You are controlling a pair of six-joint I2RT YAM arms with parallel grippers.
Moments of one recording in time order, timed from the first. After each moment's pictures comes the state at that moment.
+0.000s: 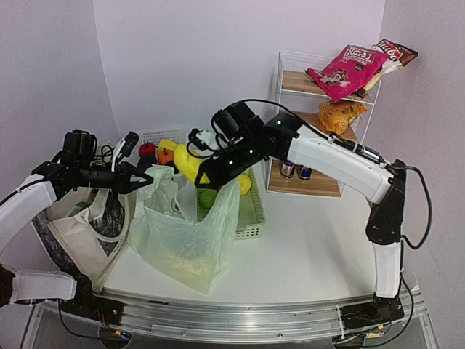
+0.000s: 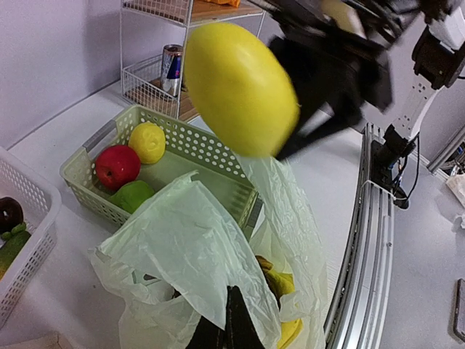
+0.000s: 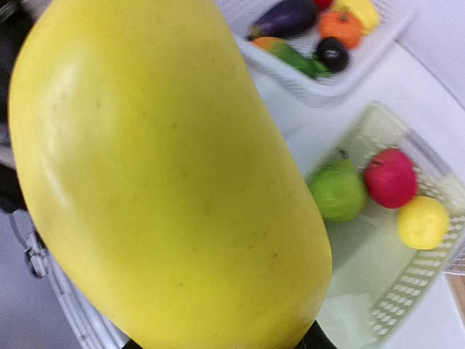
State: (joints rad) left arm -0.26 1.06 0.93 -0.46 0.87 0.26; right arm 0.96 2.10 2.22 -0.94 -0.10 0.12
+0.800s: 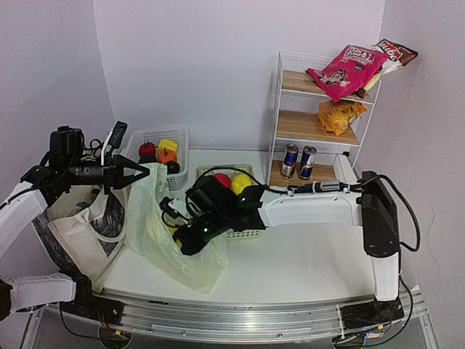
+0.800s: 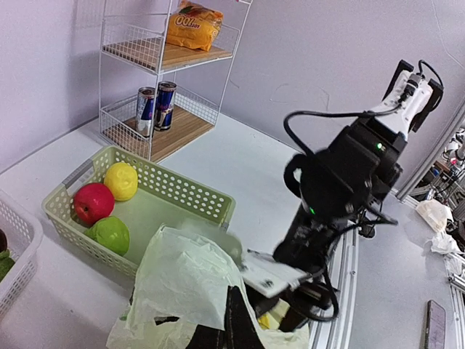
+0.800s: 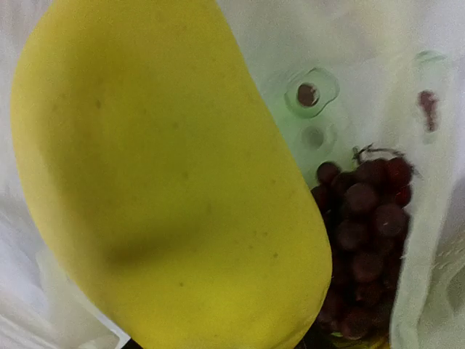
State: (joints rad) left arm -0.26 0.95 0.93 -0.37 0.97 0.07; right arm 1.19 2.10 1.68 -0.36 -0.32 0.26
